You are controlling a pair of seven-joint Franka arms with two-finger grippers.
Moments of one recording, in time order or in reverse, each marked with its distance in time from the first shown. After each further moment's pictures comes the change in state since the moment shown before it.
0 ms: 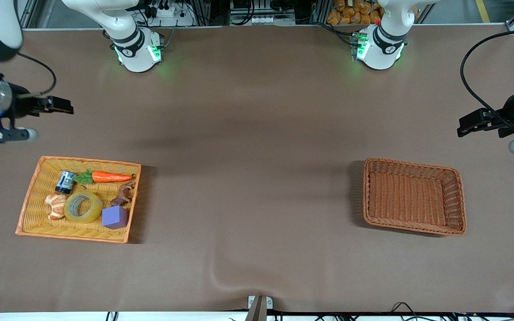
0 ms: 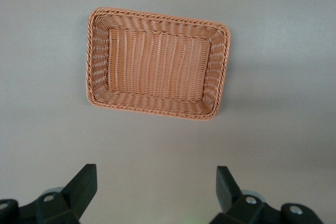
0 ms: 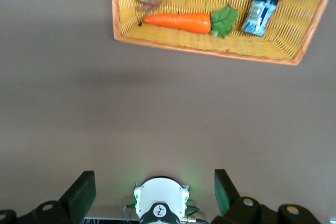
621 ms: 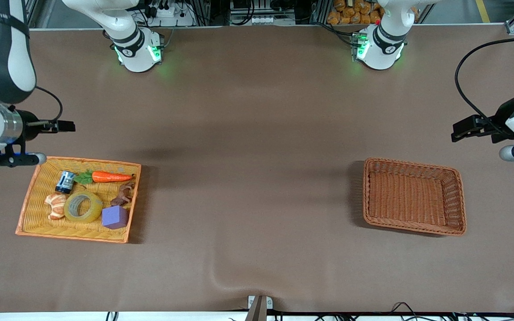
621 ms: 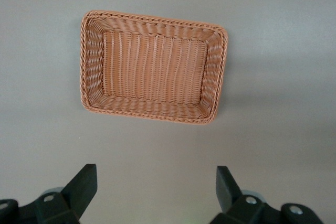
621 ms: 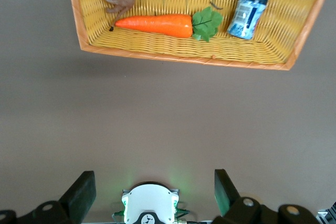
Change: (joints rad) left arm -0.011 0.031 0.000 0.000 0.000 0.030 0.000; right arm -0.011 0.156 -0.017 0.048 -0.040 0.034 0.000
